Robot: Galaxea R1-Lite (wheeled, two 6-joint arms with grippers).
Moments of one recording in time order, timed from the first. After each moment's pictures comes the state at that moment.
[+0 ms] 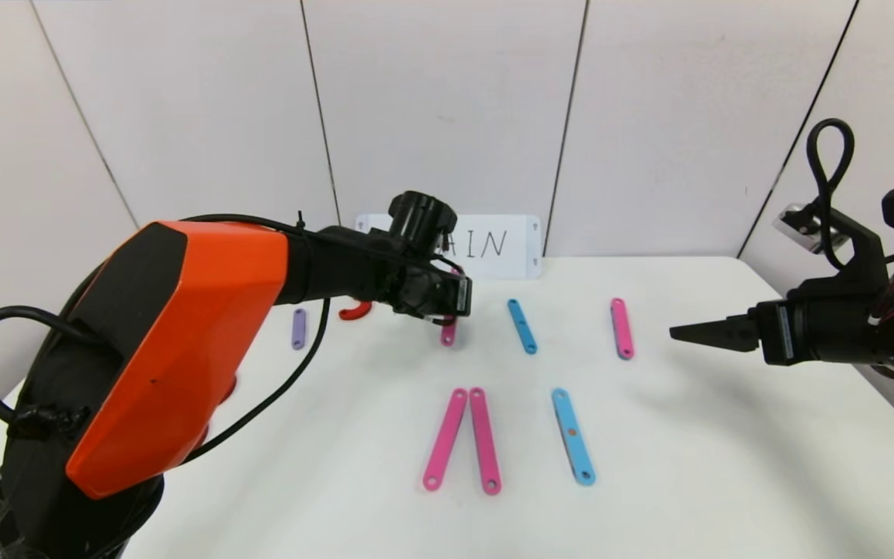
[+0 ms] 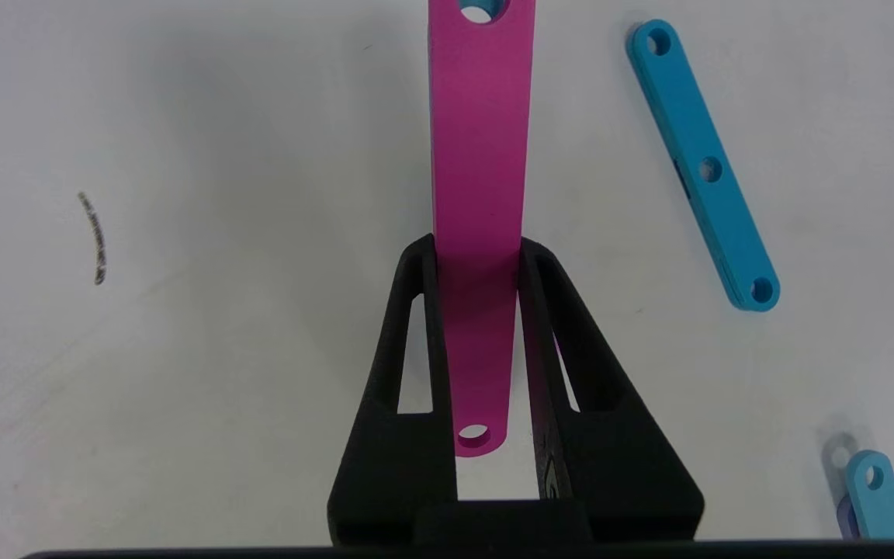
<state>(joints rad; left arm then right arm) -0.56 2.39 -1.99 0.24 -0.01 -0.30 0.04 1.55 -0.91 0.03 0.43 -0.04</state>
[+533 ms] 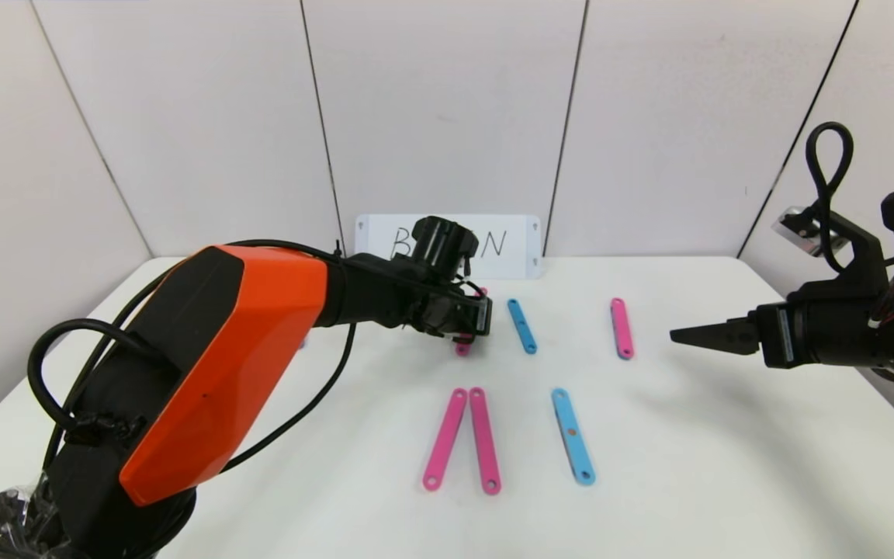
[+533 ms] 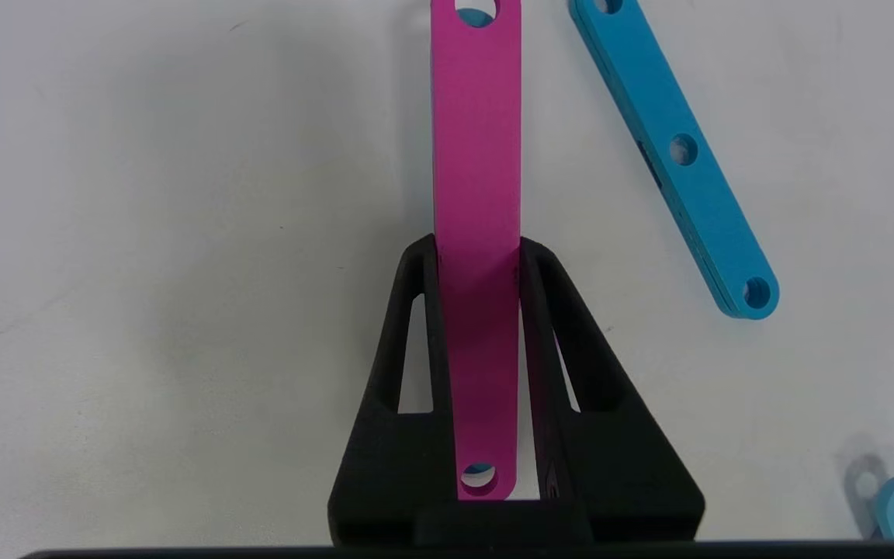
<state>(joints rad) -0.60 2.46 -1.99 0.16 -0.02 -0.28 0.04 1.55 -0.90 0.03 0.43 -0.05</state>
